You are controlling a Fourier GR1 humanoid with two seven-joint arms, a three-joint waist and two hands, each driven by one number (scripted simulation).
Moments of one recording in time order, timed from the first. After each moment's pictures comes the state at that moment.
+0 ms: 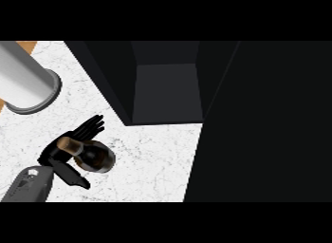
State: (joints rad) left arm -0.31 0.30 0.06 -0.72 -0.08 -0.72 -0.54; right arm -0.15 -0.34 0.66 -2.50 0.12 -0.58 0.64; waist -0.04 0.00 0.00
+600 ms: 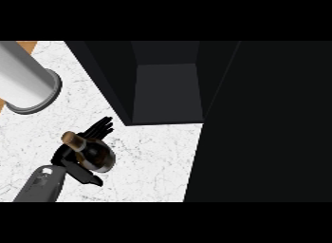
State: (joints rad) left arm -0.35 0.26 0.00 -0.60 -0.08 -0.66 -0.64; right arm -0.17 -0.38 0.67 -2.49 0.11 -0.61 0.62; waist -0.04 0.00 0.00
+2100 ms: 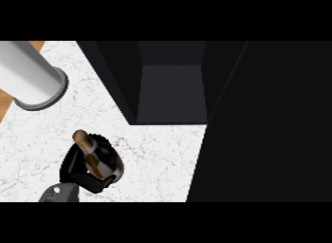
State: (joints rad) left arm -0.18 0.13 0.05 -0.80 0.11 -0.37 -0.73; right arm -0.09 -0.48 0.70 -2.50 0.10 -0.70 0.53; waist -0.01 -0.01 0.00
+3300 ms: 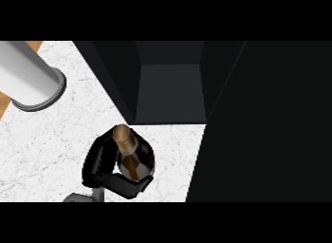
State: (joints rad) left arm -0.03 0.00 -0.23 -1.45 0.14 -0.01 -0.36; right arm 0.00 -0.57 0.73 -2.51 0.10 -0.72 0.43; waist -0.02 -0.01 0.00
